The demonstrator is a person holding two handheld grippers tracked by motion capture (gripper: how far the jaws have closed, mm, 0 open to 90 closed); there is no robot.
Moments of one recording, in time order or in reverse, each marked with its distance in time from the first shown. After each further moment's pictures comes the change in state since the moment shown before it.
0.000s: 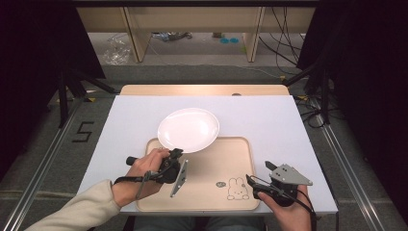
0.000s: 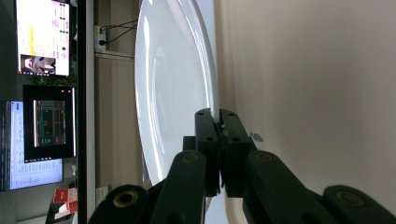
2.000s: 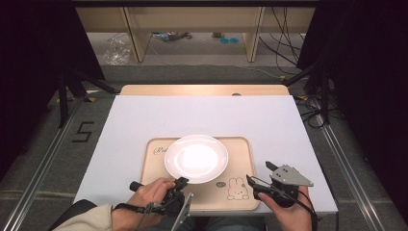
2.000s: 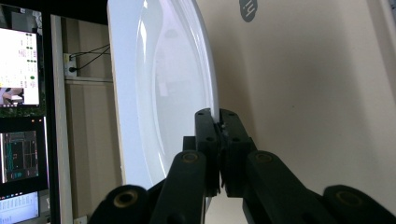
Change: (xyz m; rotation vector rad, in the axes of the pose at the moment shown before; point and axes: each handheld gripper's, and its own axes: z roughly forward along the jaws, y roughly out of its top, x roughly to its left) left arm -0.055 0.026 -0.029 -0.066 -0.104 0.068; right arm 0.001 0.001 -0.003 -0.009 -0.006 -0.006
